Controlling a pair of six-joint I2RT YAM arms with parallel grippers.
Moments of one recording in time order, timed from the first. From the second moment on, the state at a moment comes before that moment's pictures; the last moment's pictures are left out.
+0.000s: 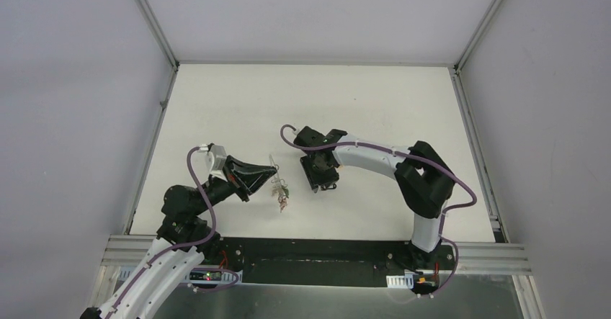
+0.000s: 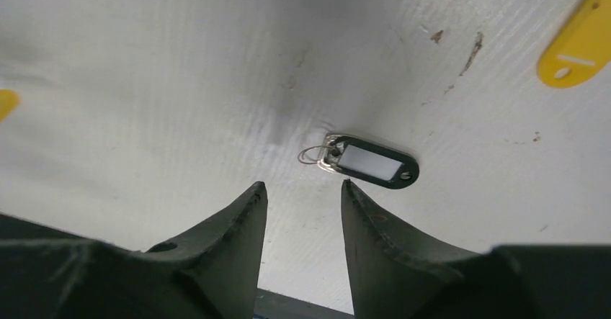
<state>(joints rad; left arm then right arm) -0.52 0.23 0.28 0.32 0.48 -0.52 0.92 1.84 1.30 -0.80 -0.02 0.49</state>
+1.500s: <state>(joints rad) -0.52 0.20 0.28 0.27 0.46 -0.52 0.99 1.88 1.29 -0.80 0.19 0.48</state>
